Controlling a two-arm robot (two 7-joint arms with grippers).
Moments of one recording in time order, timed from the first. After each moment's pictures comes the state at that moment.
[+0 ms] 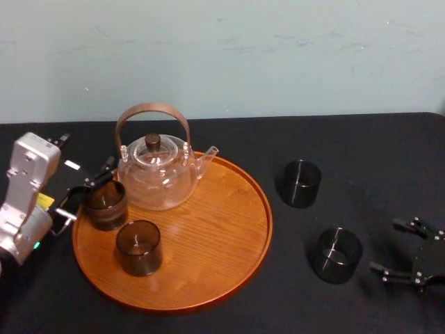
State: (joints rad) left arm -0.20 0.60 0.45 -1.41 -0.25 -0.12 0.03; right arm -0.18 0.91 -0.21 -1.63 0.39 -0.14 0.54
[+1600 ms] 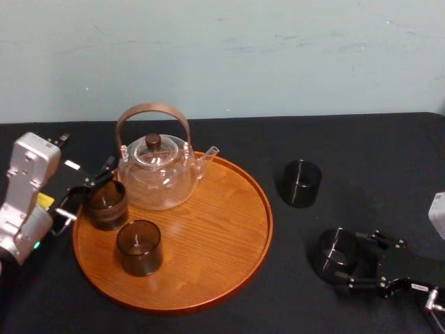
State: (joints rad) left arm -0.20 0.60 0.45 -1.41 -0.25 -0.12 0.03; right arm -0.03 0.79 -0.30 -1.54 0.43 0.00 0.68
